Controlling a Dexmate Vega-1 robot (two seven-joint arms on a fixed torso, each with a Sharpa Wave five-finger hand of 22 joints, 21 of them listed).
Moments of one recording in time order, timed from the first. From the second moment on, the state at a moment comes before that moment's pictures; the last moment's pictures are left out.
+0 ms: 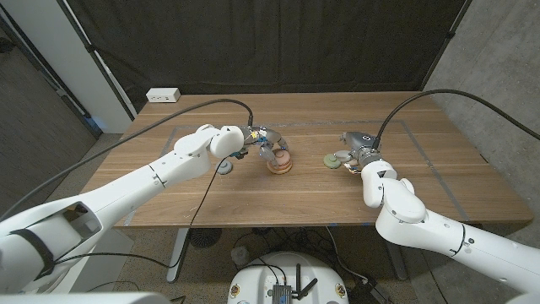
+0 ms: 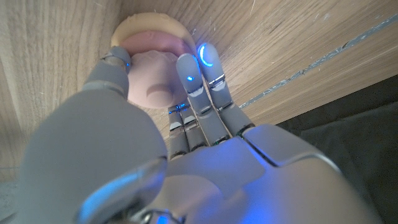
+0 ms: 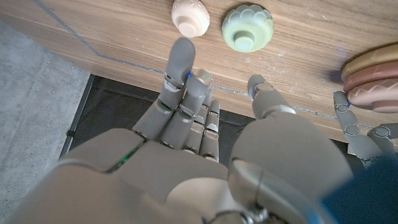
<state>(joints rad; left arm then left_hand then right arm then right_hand) 0.52 0.75 0.85 -1.79 0.66 0.12 -0.47 0.95 -0.04 0.31 -0.14 0.30 0.43 0.01 0.18 0.23 0.49 -0.11 0.18 0.53 0.95 -0.14 1.42 0.50 0.69 -0.06 1.53 0.20 -0.85 -0.91 -0.89 -2.27 -0.65 -1.10 -0.01 0.85 -0.02 0.52 -0.16 0.29 0.45 -0.01 0.24 0.25 0.53 -0.08 0.21 0.60 1.10 -0.20 1.23 1.21 1.03 -0.17 1.45 0.19</state>
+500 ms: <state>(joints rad) 0.52 0.75 0.85 -1.79 0.70 0.13 -0.49 0.92 -0.05 0.29 -0.15 0.31 0.31 0.03 0.18 0.22 0.37 -0.07 0.18 0.52 0.90 -0.12 1.40 0.49 0.64 -0.06 1.51 0.19 -0.84 -0.90 -0.89 -2.27 -0.67 -1.10 0.00 0.85 -0.02 0.52 -0.16 0.29 0.45 -0.01 0.24 0.25 0.55 -0.08 0.21 0.60 1.10 -0.20 1.23 1.21 1.03 -0.17 1.45 0.19</state>
